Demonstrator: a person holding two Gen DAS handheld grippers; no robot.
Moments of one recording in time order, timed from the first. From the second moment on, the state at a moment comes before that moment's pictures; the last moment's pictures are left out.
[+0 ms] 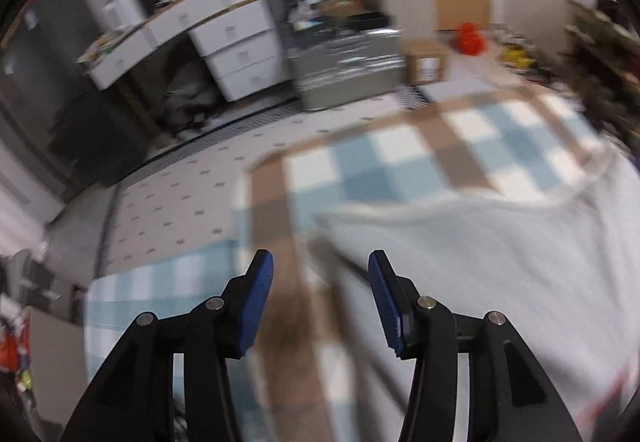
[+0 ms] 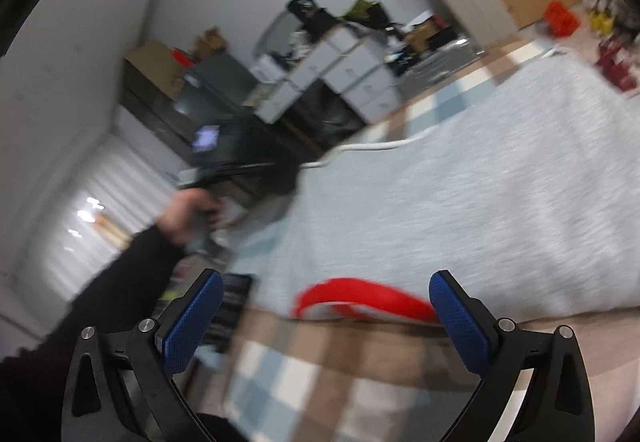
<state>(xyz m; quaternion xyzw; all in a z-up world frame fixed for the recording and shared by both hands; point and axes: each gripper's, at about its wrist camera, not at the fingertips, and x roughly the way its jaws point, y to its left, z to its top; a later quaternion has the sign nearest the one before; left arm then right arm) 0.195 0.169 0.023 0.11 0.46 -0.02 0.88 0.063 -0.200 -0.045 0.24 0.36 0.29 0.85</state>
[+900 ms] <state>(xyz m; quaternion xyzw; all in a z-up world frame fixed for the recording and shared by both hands) 0.093 0.148 -0.045 0.02 0.50 -0.09 0.86 0.133 -0.169 -0.072 -0.12 0.54 0.09 0.83</state>
